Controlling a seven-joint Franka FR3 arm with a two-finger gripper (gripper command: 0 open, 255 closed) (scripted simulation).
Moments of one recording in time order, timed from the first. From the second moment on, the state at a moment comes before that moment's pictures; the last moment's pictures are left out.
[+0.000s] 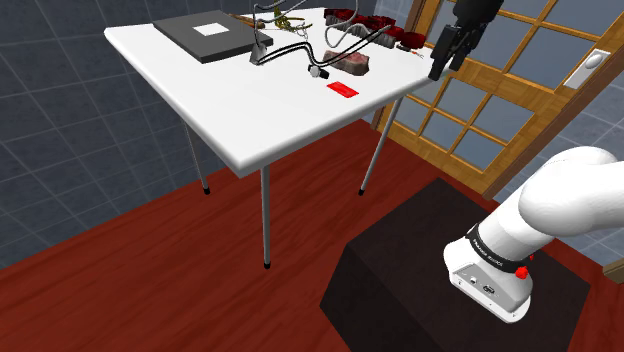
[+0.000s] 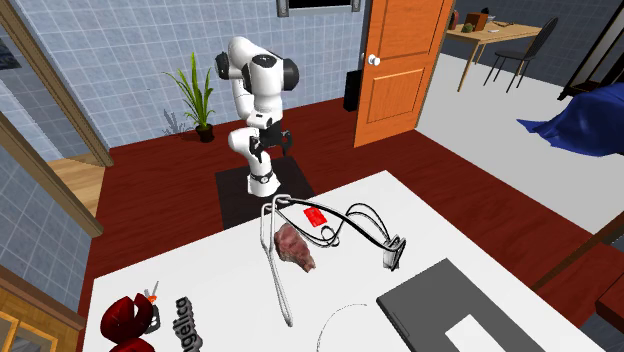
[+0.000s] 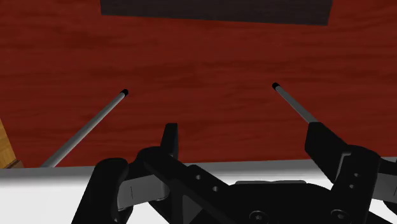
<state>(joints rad) -0.02 -0.76 0.05 -2.38 0.00 1.62 -0.03</state>
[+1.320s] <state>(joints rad) 0.02 -0.42 0.14 -2.55 0.05 2.66 0.02</state>
